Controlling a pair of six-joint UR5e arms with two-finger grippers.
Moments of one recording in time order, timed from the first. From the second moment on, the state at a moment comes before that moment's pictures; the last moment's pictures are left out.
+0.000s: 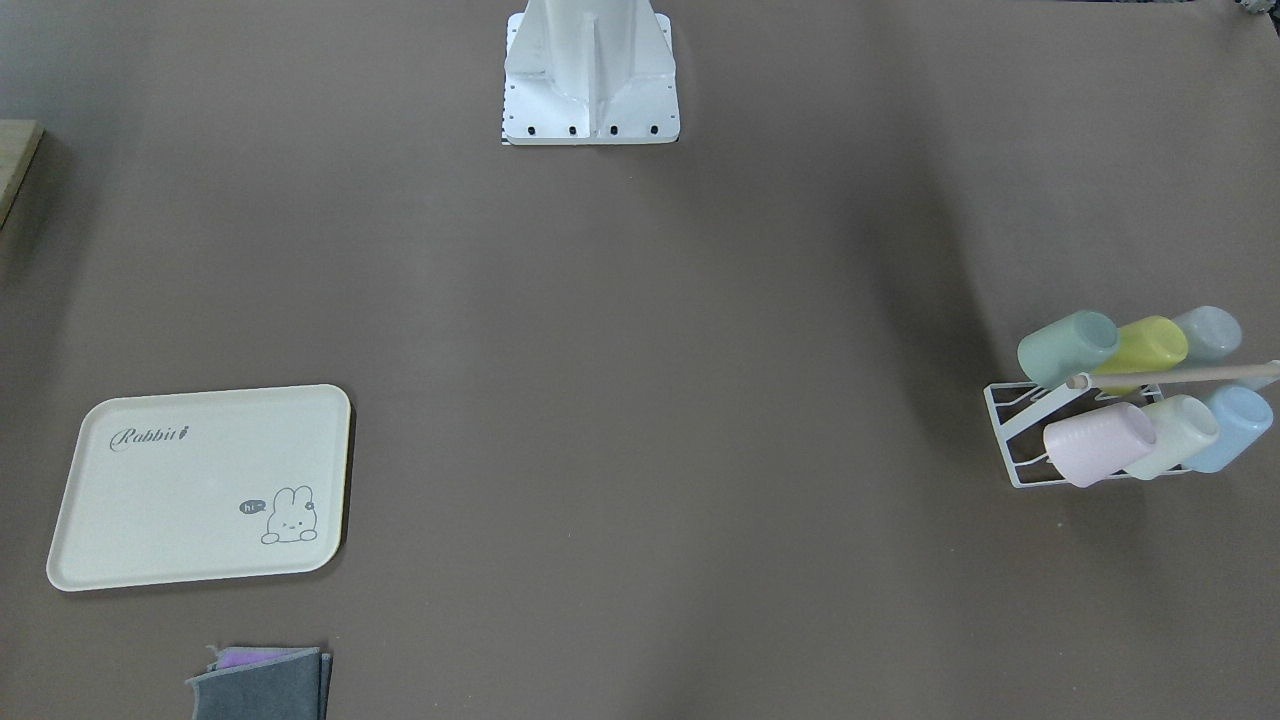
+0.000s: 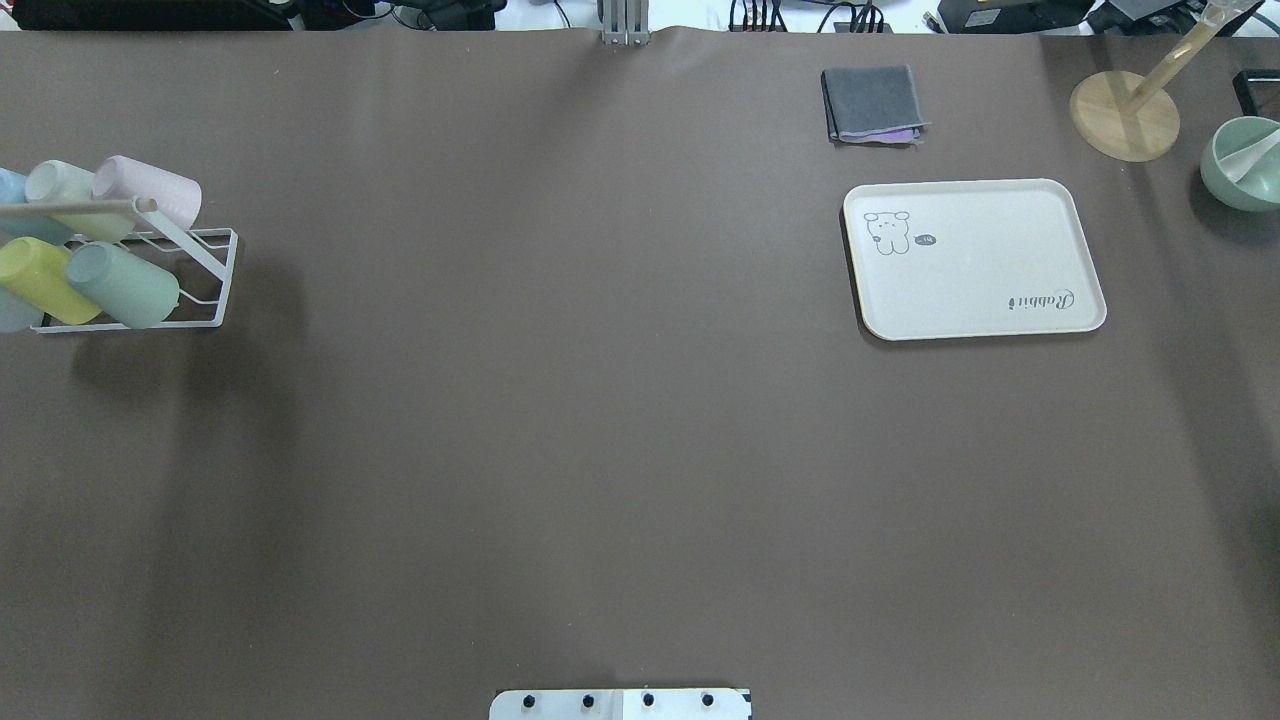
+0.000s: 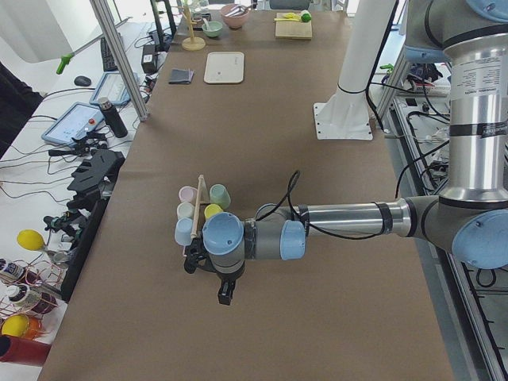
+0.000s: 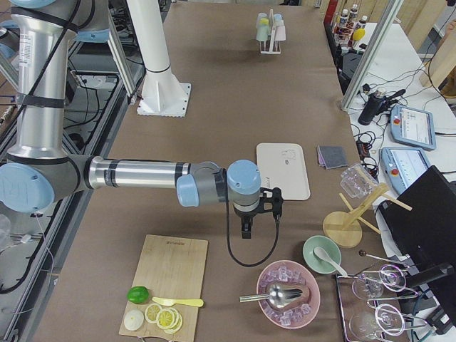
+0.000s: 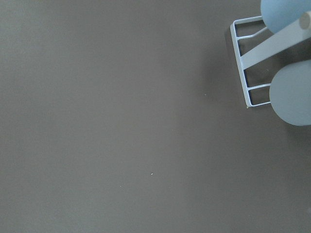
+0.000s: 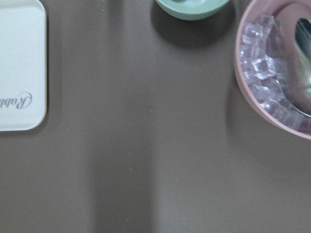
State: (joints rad) left arm -1.63 -1.48 -1.60 -1.60 -2.39 0.22; right arm 1.53 -1.66 1.68 -1.39 2.45 0.17
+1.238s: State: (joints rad) left arm -1.47 -1.43 -2.12 -1.28 -2.13 0.22; right arm 1.20 -1.20 1.10 -0.93 2.45 0.59
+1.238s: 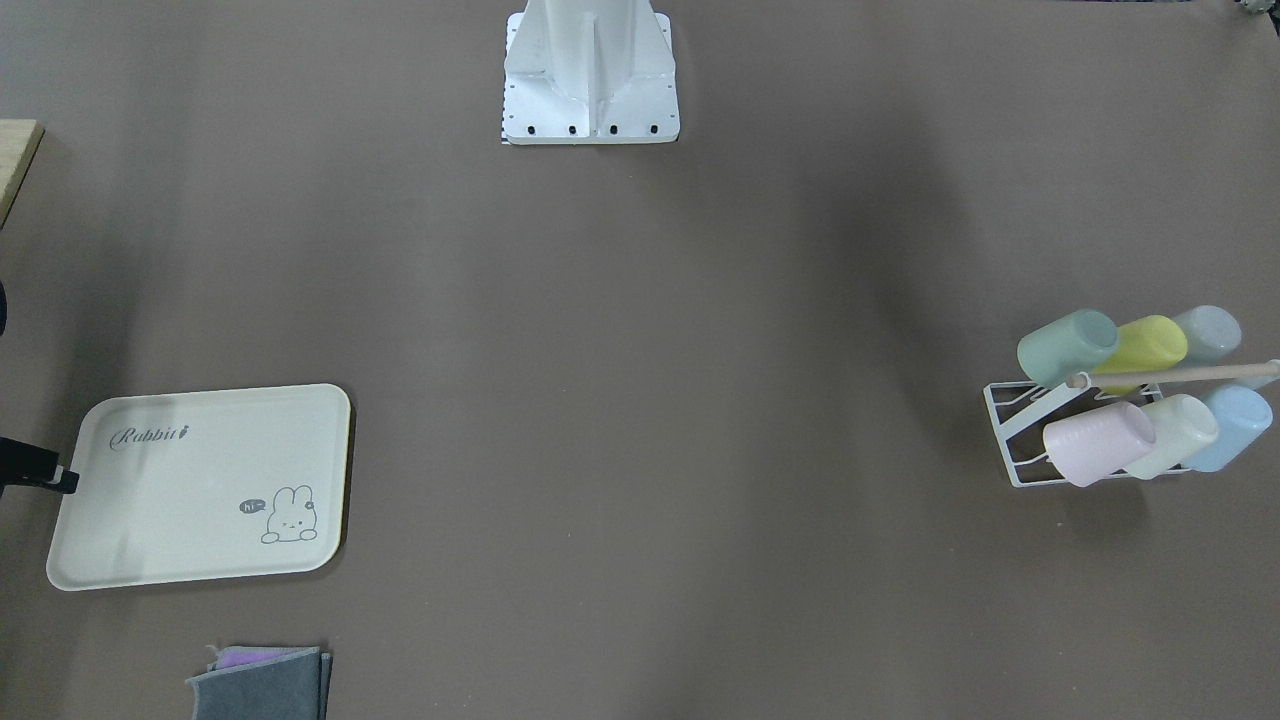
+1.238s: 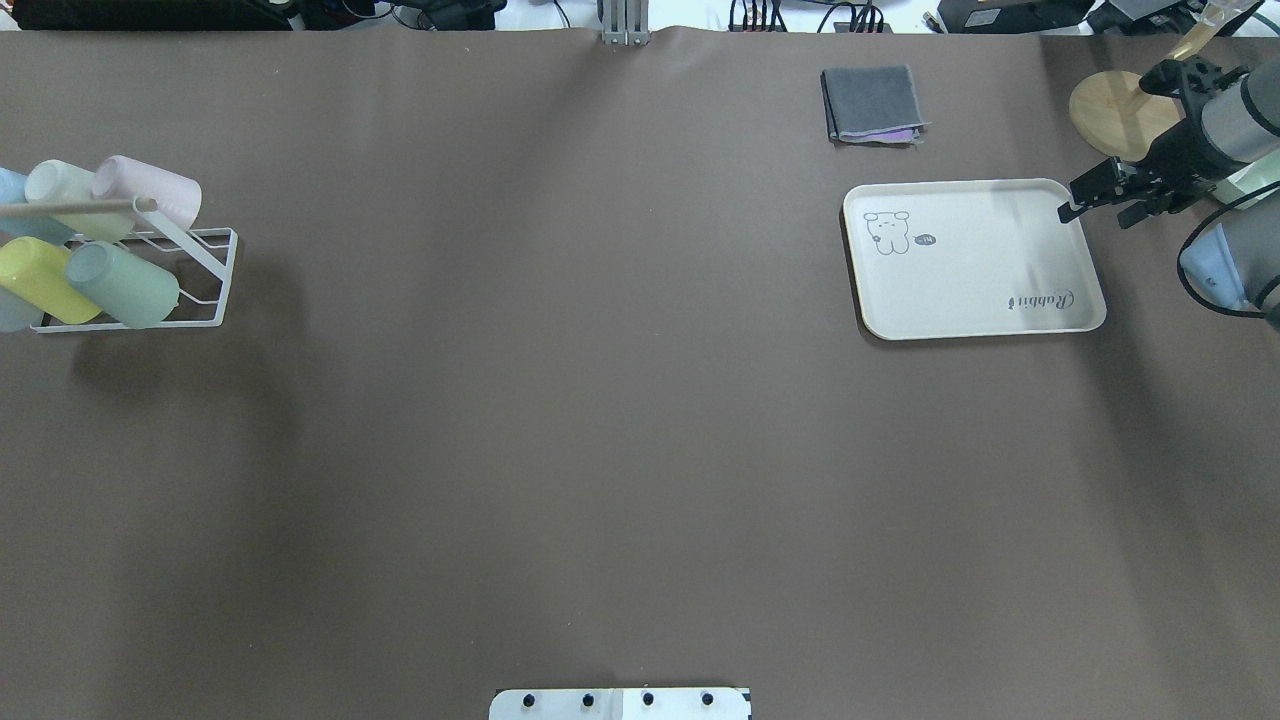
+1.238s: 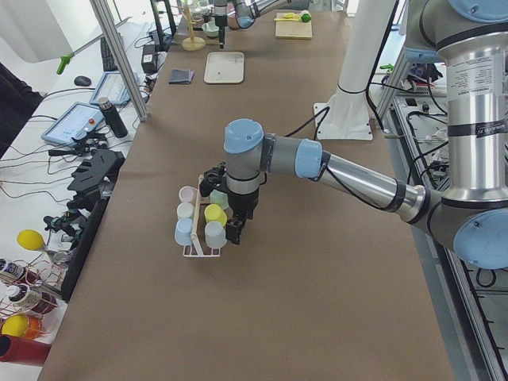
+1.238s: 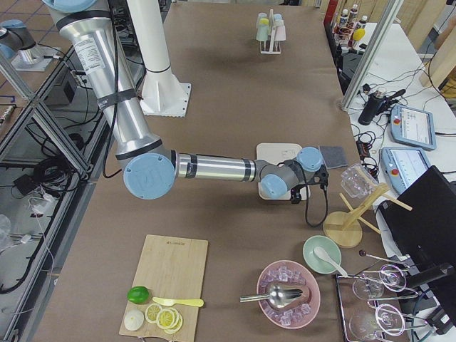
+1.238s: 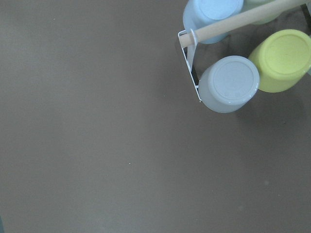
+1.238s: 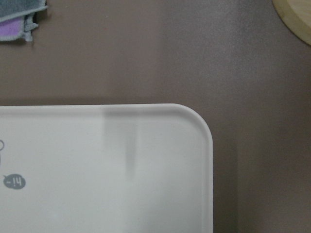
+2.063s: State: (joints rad) left arm -1.10 -1.65 -2.34 -0.81 -1.66 0.21; right arm 1.19 -1.25 1.08 -0.88 2.46 0.60
